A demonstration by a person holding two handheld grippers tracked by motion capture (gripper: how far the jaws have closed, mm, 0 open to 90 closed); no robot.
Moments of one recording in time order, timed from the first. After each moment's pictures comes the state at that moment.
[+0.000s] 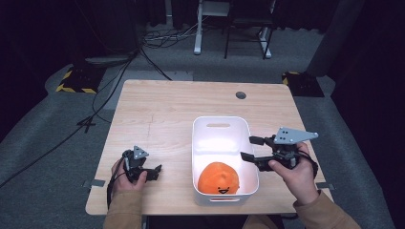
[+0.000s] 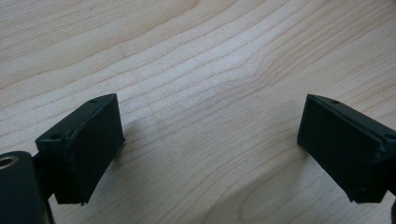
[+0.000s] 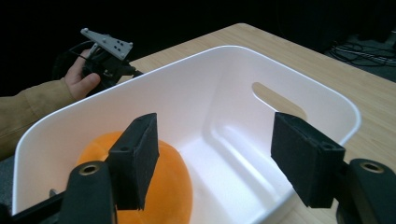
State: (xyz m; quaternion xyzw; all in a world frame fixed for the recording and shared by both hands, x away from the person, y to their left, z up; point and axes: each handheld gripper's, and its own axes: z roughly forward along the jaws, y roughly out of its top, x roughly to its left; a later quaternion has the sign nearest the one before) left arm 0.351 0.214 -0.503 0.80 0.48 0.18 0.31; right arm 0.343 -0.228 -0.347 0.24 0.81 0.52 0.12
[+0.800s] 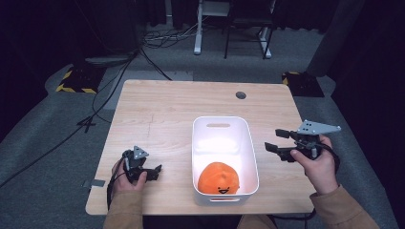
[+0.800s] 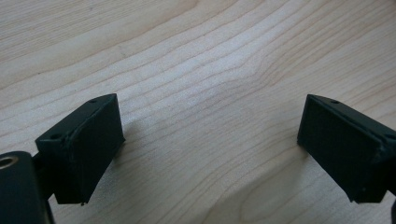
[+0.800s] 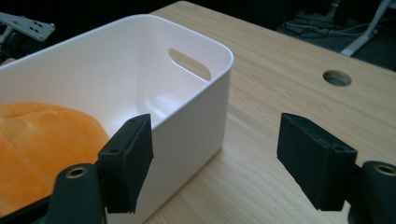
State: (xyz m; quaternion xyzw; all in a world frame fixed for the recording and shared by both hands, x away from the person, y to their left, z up) left arm 0.350 0.213 -0.504 0.80 0.49 0.18 0.32; right arm 0.369 -0.295 -0.356 0.32 0.80 0.48 0.16
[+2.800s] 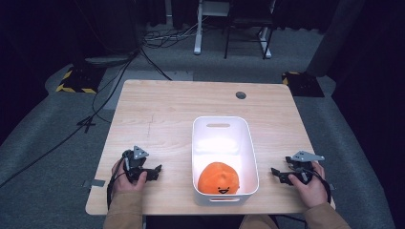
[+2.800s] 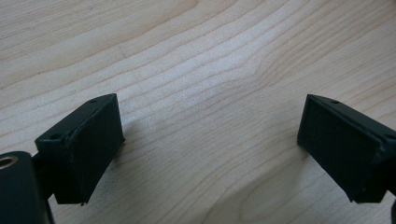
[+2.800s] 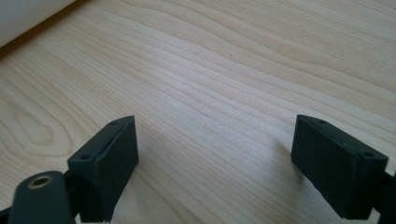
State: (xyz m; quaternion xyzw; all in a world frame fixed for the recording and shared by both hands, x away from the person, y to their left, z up) left arm 0.350 0.213 -0.504 0.80 0.49 0.18 0.32; right arm 0.365 -0.347 -0.504 0.42 0.81 0.36 0.19
